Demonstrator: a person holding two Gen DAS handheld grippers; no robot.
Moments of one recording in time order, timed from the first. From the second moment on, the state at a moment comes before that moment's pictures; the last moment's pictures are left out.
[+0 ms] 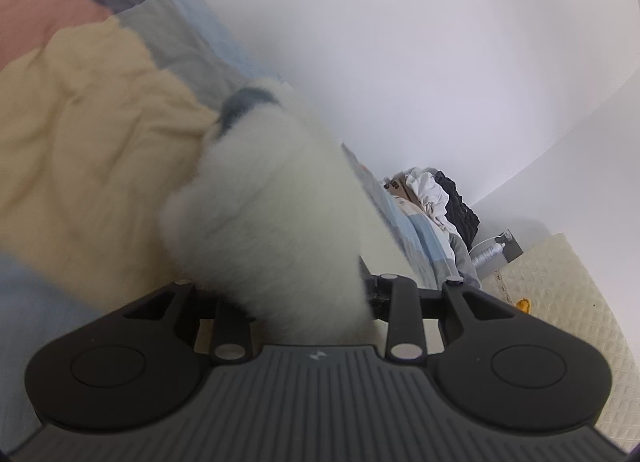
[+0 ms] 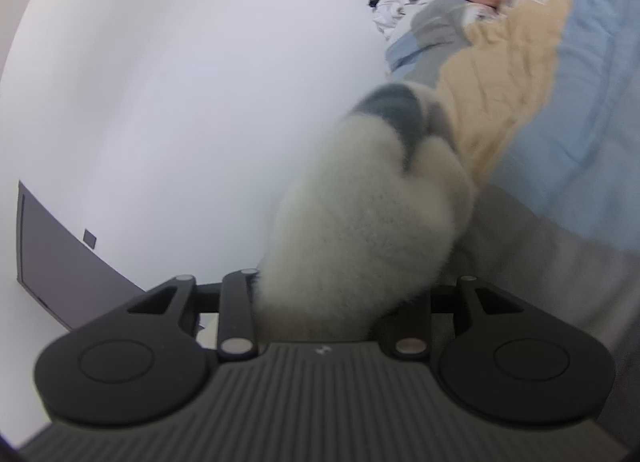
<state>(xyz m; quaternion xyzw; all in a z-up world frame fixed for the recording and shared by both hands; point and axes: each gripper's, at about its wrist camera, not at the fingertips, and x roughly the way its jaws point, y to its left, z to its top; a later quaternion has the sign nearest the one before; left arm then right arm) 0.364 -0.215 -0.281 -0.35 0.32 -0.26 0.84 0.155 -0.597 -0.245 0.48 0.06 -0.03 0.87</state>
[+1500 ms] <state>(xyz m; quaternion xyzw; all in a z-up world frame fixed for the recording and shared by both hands) 0.063 -0.116 0.018 -0.11 0.22 -0.36 0.90 -0.064 -0.427 0.020 0.23 0.07 -0.04 0.97</state>
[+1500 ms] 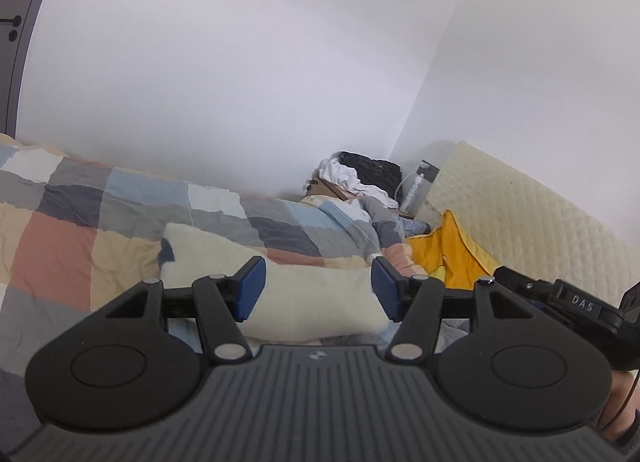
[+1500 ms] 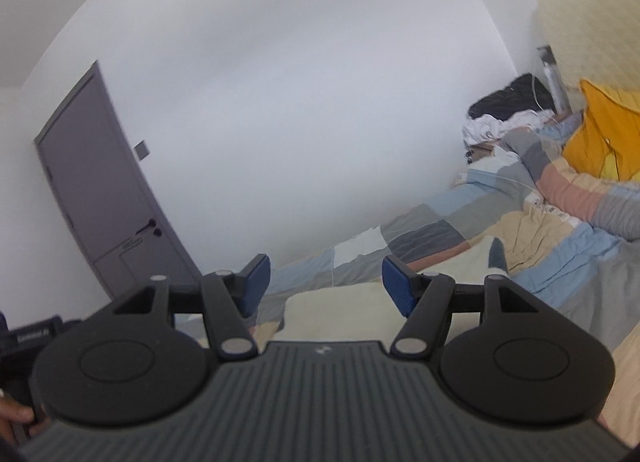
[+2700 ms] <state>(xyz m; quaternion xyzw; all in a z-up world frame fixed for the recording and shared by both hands) -0.014 -0.102 -0.059 0.00 0.21 -0.30 0.93 -0.132 -0.318 -0.036 0.06 0.13 -0.12 0.98</state>
